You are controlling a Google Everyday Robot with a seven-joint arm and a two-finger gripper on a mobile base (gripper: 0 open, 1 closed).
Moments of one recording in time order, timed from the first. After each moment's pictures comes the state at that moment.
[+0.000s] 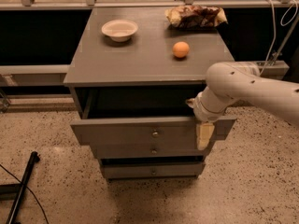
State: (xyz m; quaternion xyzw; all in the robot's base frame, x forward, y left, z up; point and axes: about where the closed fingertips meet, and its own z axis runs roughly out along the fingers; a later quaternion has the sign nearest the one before) arm 0.590 -0.164 0.664 -0.75 0.65 -0.02 0.15
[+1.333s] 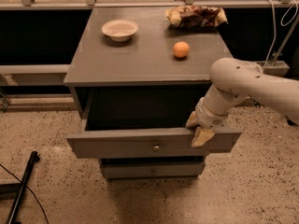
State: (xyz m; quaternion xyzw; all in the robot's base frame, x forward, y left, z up) arm 0.539 -0.155 0.659 -0.76 0.64 0.10 0.09
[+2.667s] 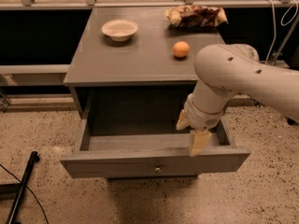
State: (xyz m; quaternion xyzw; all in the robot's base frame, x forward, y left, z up) arm 0.481 -0.121 0.729 -0.80 0.60 0.06 0.07
